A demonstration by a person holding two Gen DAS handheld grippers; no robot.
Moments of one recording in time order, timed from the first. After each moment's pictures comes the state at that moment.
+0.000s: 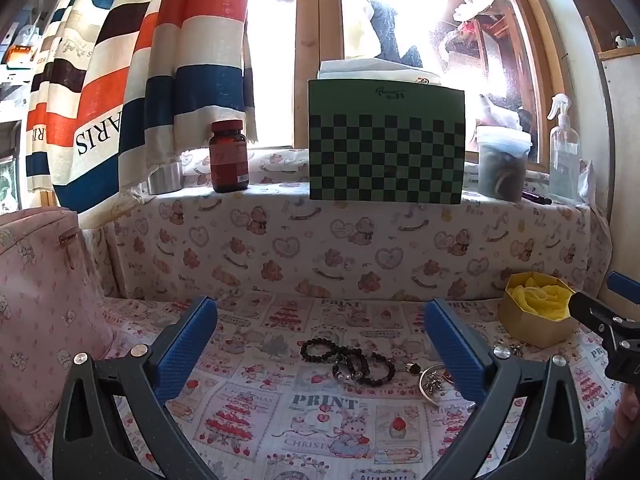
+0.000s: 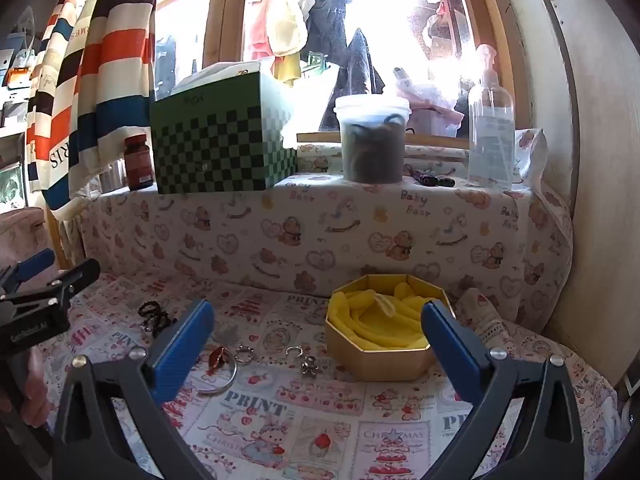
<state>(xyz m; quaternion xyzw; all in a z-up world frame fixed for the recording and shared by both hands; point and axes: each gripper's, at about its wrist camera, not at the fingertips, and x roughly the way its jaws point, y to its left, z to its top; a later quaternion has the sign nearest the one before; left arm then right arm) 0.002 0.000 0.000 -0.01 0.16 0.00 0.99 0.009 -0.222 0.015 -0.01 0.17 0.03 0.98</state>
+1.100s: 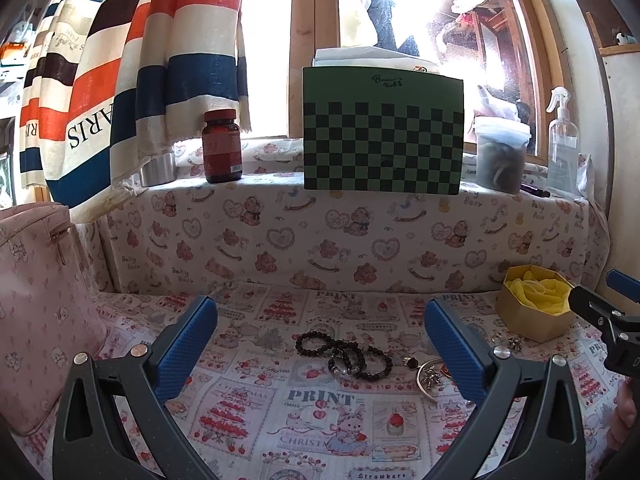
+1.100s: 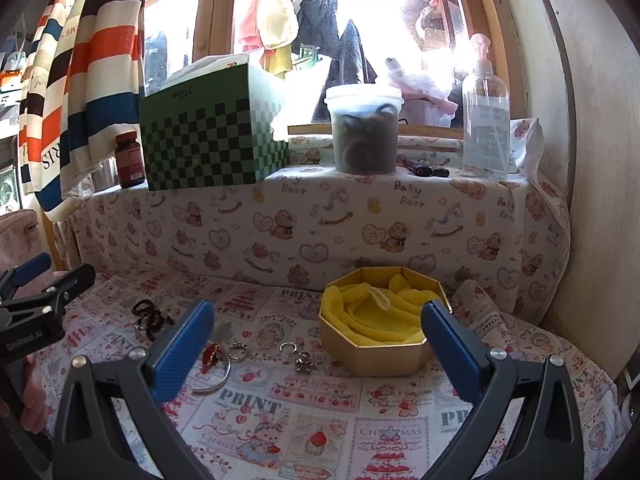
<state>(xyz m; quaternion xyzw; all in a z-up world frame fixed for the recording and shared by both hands) 0.005 -0.003 -0.003 0.00 0.16 -0.01 0.99 0.011 -0.225 0.014 0.00 0.18 0.01 0.98</state>
